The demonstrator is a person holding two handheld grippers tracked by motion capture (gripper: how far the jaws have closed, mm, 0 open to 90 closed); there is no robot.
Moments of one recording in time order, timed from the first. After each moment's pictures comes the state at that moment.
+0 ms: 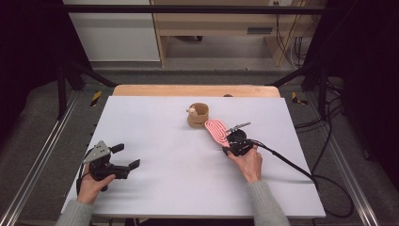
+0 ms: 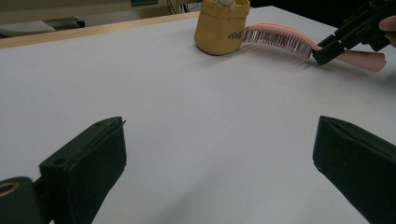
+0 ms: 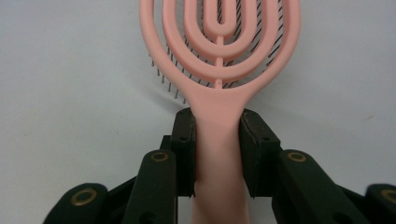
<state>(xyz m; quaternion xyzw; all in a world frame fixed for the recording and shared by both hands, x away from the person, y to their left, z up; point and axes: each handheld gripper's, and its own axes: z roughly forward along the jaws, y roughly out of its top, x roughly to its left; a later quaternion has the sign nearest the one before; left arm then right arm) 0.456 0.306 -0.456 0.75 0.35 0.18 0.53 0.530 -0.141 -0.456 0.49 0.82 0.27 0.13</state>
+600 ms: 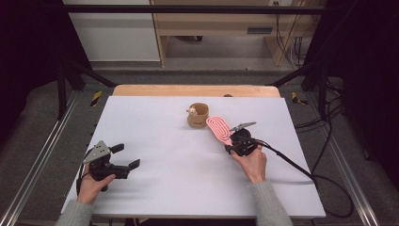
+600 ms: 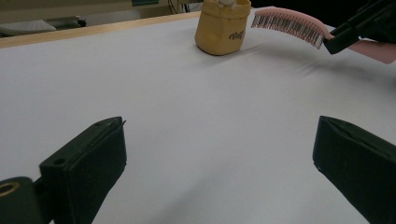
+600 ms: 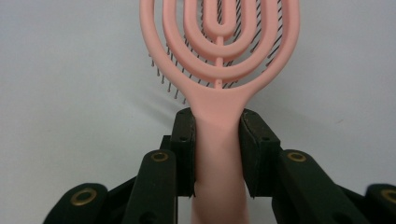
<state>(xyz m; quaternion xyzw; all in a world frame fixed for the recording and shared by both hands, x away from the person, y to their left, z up) 0.456 0.305 -0.456 0.75 0.35 0.18 0.53 0.520 -0.150 -0.439 0.47 0.82 0.29 0.14</state>
